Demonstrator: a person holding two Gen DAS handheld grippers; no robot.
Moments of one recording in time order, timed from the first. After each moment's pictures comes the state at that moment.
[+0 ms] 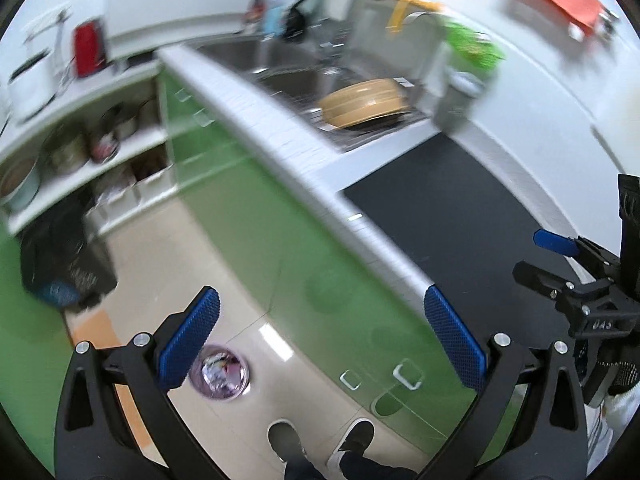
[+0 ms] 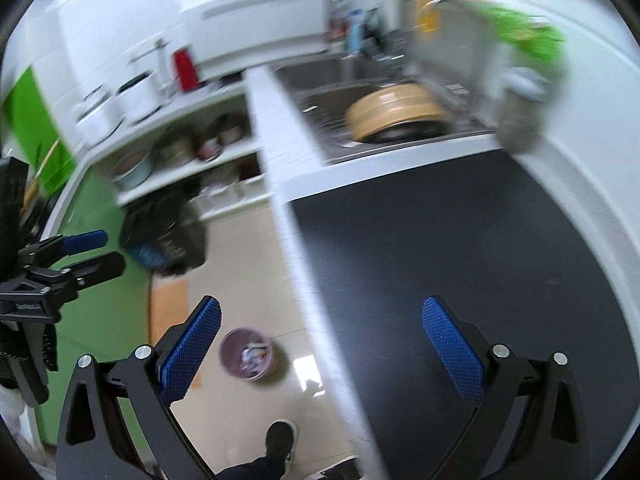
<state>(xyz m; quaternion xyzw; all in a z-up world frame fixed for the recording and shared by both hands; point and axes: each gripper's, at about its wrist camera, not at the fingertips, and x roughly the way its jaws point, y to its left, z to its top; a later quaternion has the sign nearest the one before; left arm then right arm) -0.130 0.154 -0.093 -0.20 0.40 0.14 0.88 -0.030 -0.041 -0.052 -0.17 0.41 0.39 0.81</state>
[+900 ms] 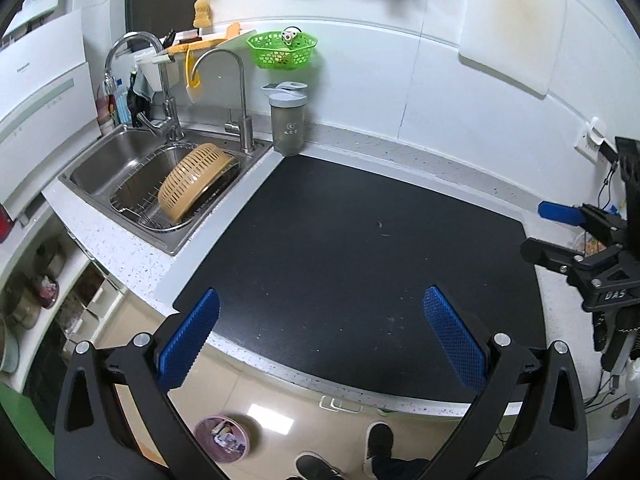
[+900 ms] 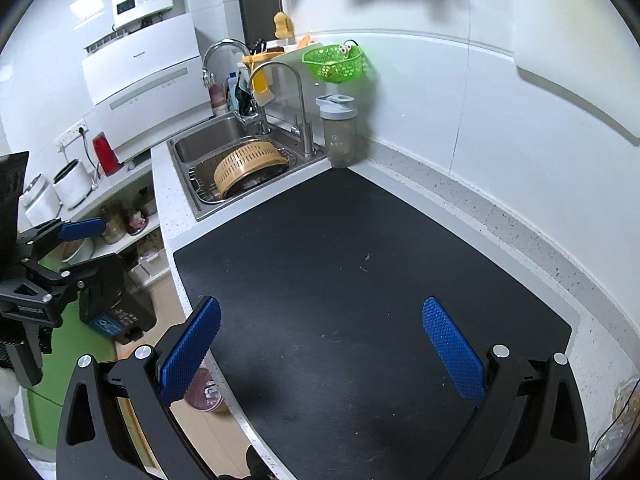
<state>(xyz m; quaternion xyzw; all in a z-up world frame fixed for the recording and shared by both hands) -0.021 -0.013 -0.004 -0.03 0.39 0.00 0.92 0.002 -0.234 0.034 -0.09 0.37 0.27 0.88</state>
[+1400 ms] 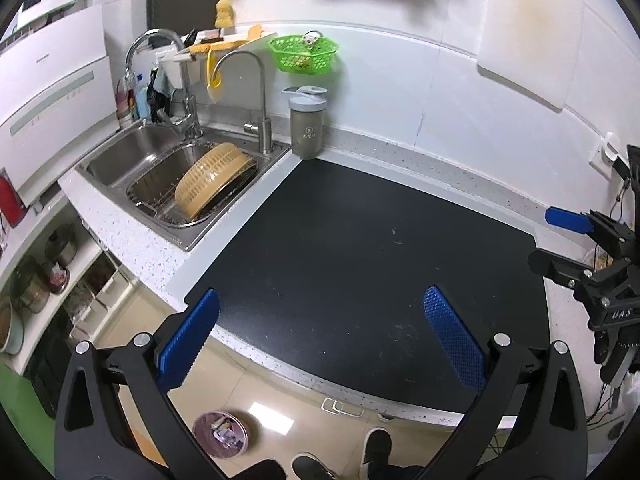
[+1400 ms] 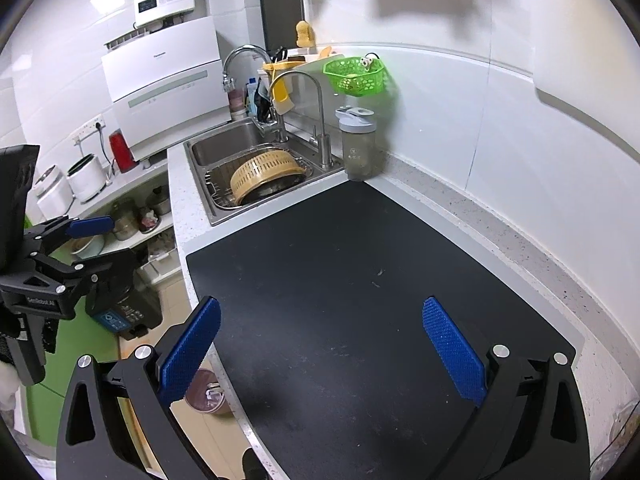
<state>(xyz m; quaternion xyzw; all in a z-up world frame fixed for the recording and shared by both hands) -0.022 -0.007 0.002 -0.05 0.39 0.04 0.92 -0.001 -0.229 0.038 -0.10 0.35 0.30 0.88</state>
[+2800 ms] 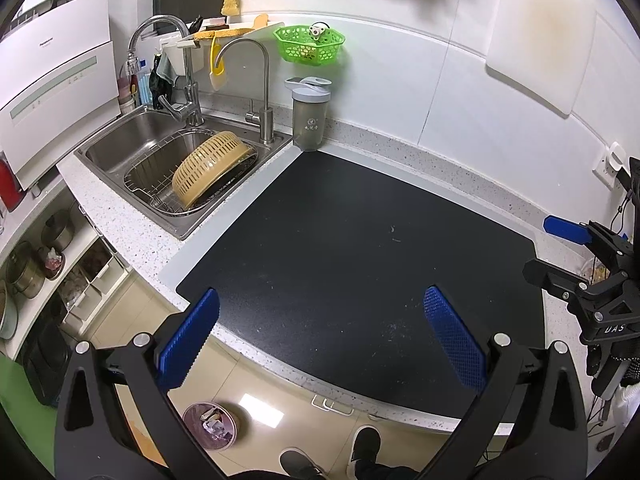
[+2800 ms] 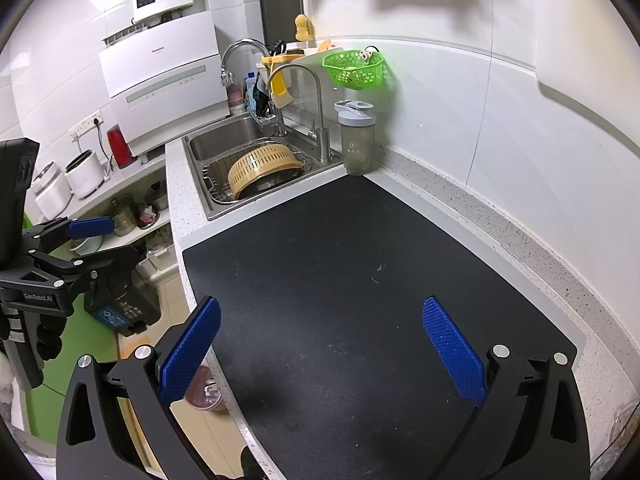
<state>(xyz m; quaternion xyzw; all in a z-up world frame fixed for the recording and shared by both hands) -0.015 -0.010 -0.003 -0.07 0.40 0.03 0.92 0.001 -0.226 0.031 -0.10 0.36 0.30 0.88</state>
